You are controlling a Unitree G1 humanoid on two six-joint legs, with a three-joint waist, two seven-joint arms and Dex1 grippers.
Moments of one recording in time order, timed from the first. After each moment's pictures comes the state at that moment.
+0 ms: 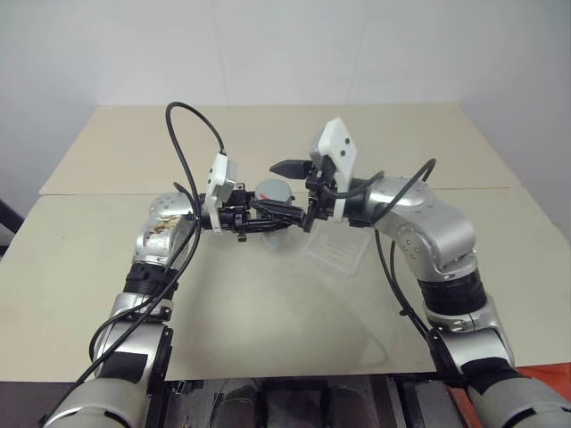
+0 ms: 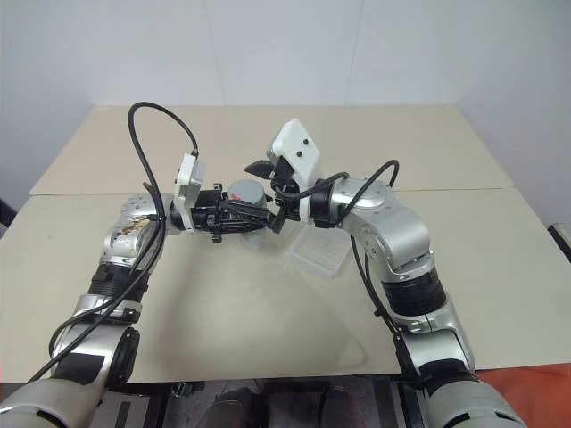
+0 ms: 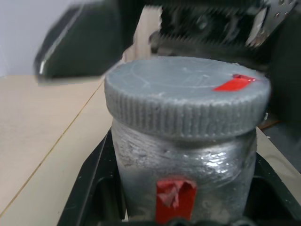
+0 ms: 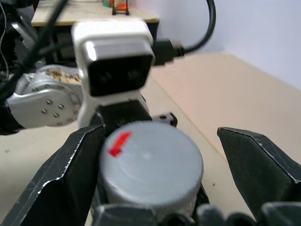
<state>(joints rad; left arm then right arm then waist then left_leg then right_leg) -0.81 0.40 -0.02 0.45 -0.43 0.15 -1.43 -0.85 -0.35 0.18 -0.15 0.42 0.70 0.77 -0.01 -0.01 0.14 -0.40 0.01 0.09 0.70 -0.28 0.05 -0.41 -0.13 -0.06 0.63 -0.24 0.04</state>
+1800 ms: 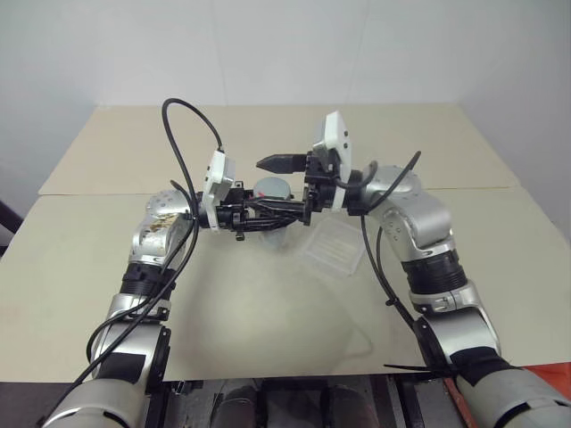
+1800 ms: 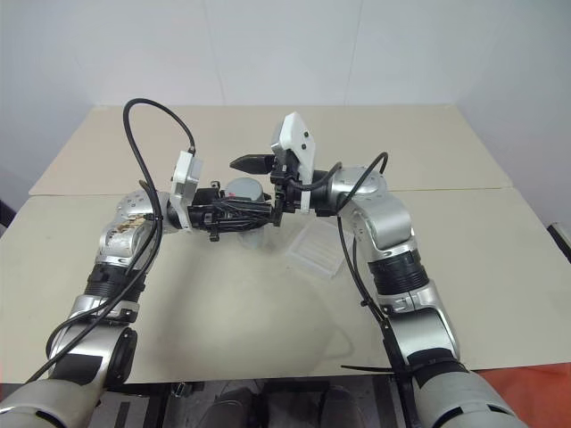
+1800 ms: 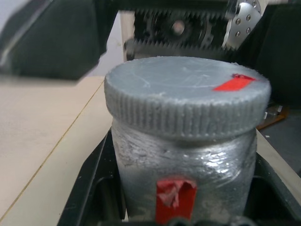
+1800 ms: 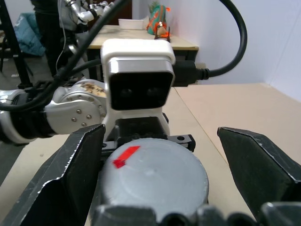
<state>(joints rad) -0.81 0.41 -0.01 0.41 -0.43 0.18 -1.43 -0.93 -0.28 0.15 0.12 0.41 0.45 1.02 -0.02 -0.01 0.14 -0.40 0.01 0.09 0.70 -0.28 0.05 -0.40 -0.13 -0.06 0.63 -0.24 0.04</state>
